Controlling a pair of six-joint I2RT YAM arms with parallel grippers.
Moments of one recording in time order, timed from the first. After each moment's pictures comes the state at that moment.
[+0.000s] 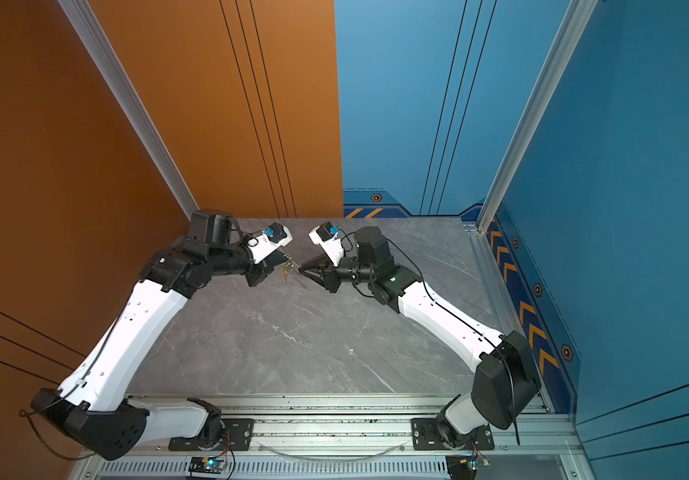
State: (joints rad) left arm -0.36 1.32 1.55 -0.89 0.41 0.63; right arm 0.66 1.50 1.28 -0.03 -0.68 0.13
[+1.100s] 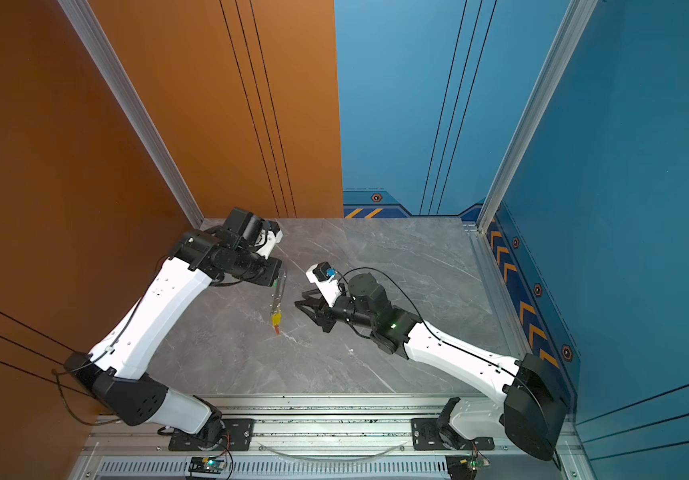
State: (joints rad) left arm -0.47 1.53 1.78 -1.32 0.02 -0.22; right arm 0.91 1.31 0.92 0.19 -0.28 0.16
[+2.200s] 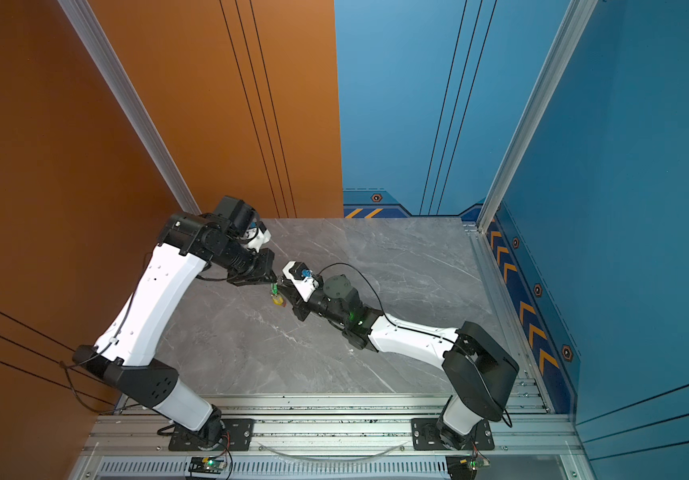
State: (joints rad) left arm -0.39 1.60 1.99 -1.57 0.25 -0.45; right arm 0.94 1.60 1.00 0.55 -0.14 0.00
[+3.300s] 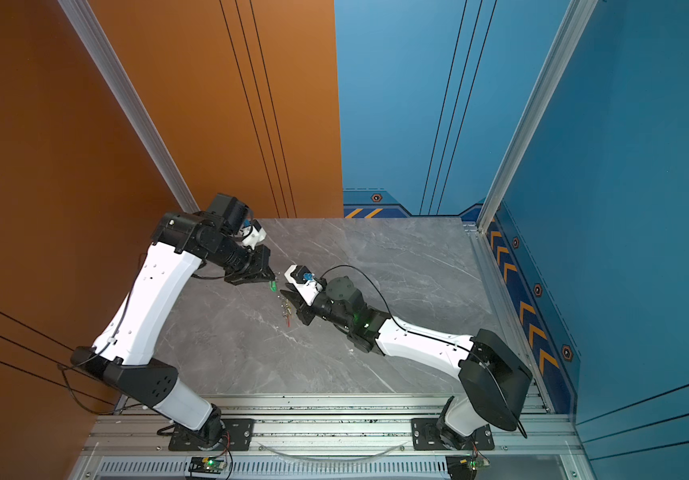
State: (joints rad) left arm -0.37 1.60 2.00 -1.57 0.31 -0.49; right arm 0.93 1.54 0.99 0.43 -0.12 -0.03
